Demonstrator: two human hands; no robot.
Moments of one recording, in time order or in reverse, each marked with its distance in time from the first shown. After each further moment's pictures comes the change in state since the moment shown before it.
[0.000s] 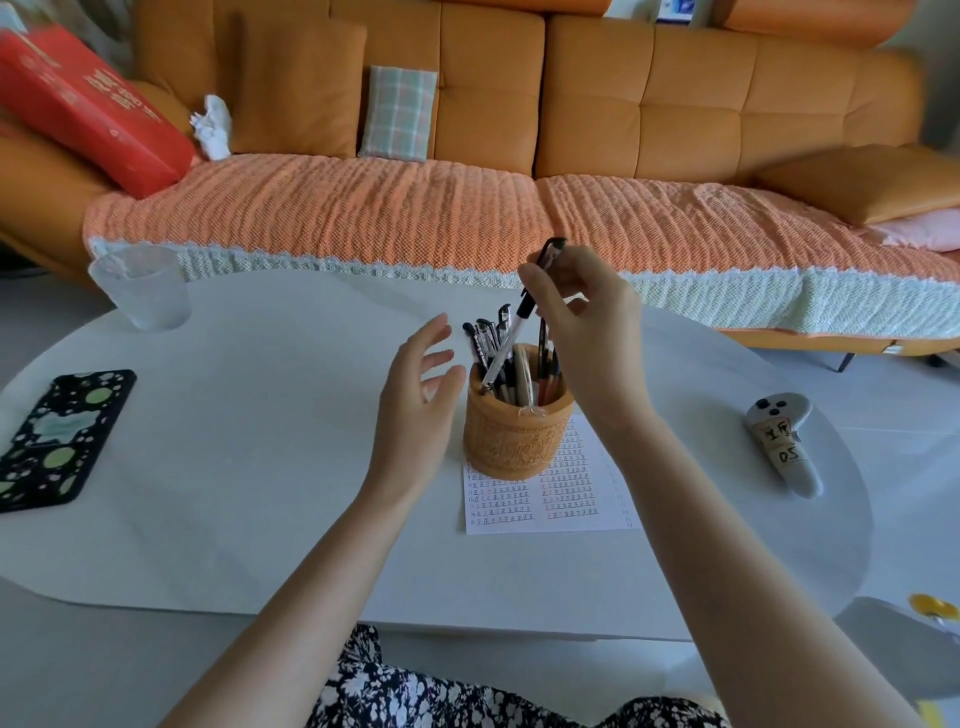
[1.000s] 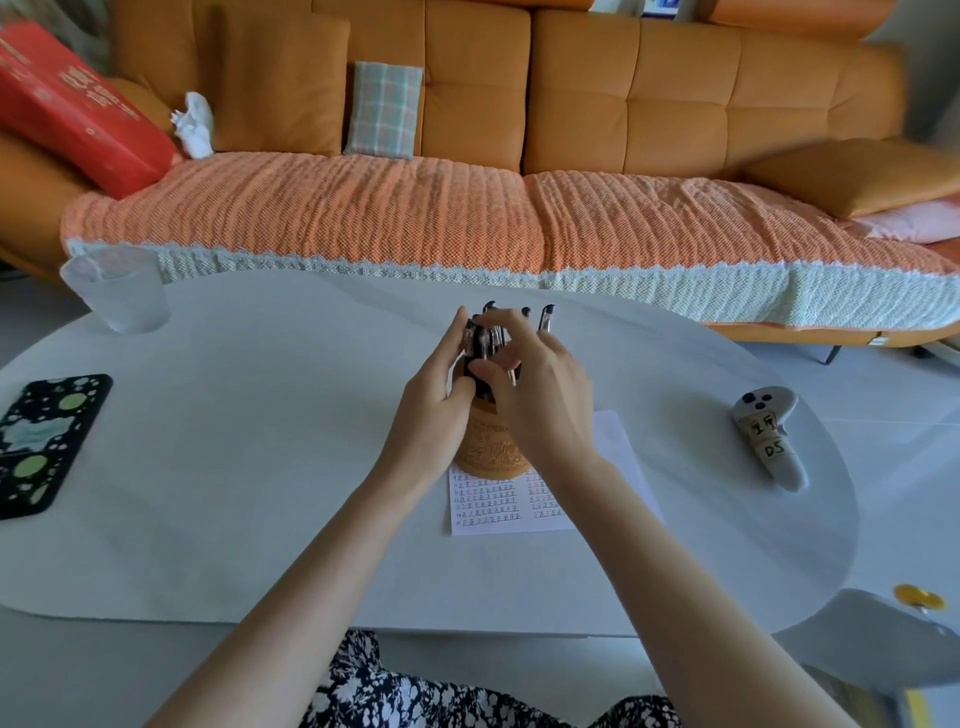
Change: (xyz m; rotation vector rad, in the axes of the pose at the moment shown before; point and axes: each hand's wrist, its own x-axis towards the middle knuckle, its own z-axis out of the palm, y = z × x) left_hand 0.012 -0.006 0.021 -0.056 -0.228 -0.053; right_hand -0.041 0.022 0.017 -0.373 -0.156 0.005
